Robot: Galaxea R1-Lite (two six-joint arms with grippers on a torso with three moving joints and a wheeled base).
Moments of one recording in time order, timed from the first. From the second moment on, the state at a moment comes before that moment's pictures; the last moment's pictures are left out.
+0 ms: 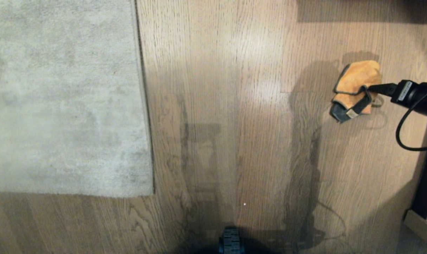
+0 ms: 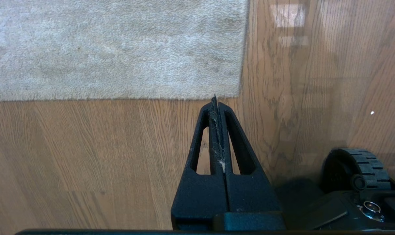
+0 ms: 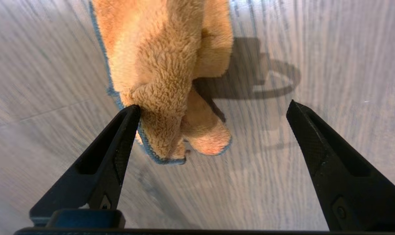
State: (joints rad) left arm 0.00 0.00 0.00 0.00 -0.01 0.00; right arm -0.25 1.62 -1.13 -0.31 0.23 0.26
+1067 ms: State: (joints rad) left arm 0.00 0.00 0.00 0.00 -0.01 0.00; right arm -0.23 1.58 -1.03 -0.33 0.32 0.26
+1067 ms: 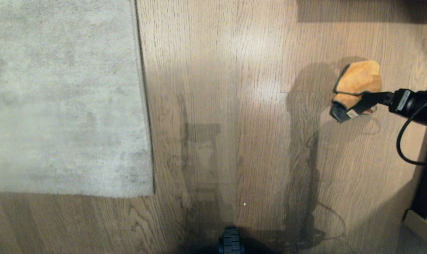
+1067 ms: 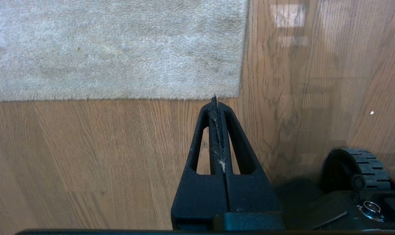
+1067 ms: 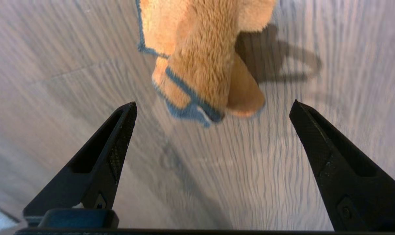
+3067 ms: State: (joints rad) left arm 0.00 0.00 0.00 0.00 -0.01 0.00; right arm -0.18 1.73 -1.03 -0.71 0.24 0.23
